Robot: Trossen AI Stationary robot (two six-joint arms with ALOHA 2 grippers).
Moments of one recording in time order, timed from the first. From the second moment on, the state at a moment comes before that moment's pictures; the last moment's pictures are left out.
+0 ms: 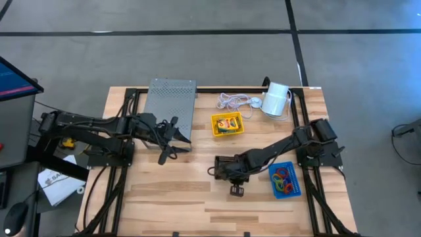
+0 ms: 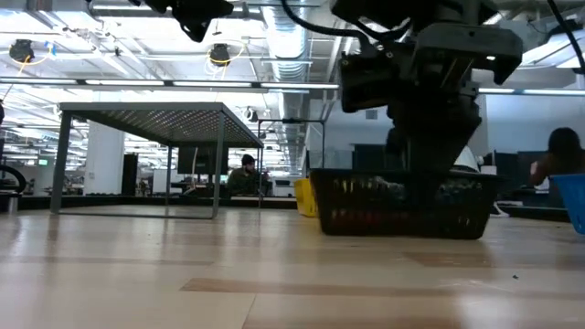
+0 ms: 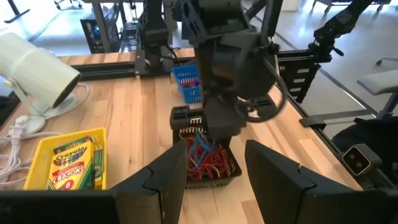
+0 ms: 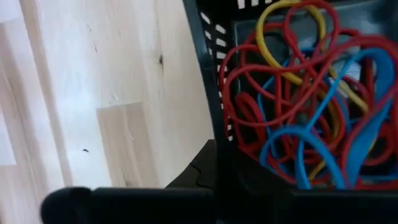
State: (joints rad) left arm -0.03 1.00 0.76 -0.08 0.13 0.05; right arm 0.31 1.90 1.20 -0.59 -0.09 0.49
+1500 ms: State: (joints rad) left arm -0.18 1.15 0.79 -0.12 0.22 0.34; right arm 0.32 1.70 1.29 -0.52 -0.16 0.44
